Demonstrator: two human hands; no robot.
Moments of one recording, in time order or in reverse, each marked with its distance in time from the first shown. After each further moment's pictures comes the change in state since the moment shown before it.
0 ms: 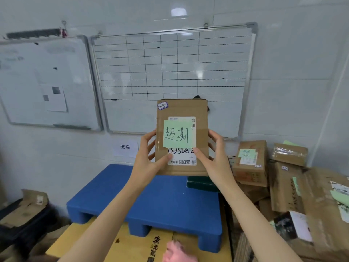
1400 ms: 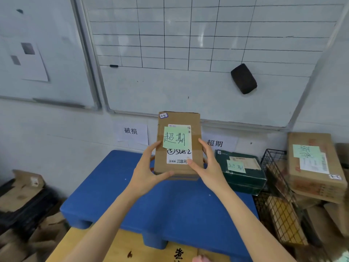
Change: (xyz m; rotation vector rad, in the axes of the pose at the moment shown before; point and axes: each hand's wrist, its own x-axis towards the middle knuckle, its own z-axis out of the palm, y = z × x) left_hand 0.093 -0.232 -0.095 0.161 -0.146 -0.227; right_hand 0.094 0.181 0.168 -0.087 -0.197 0.334
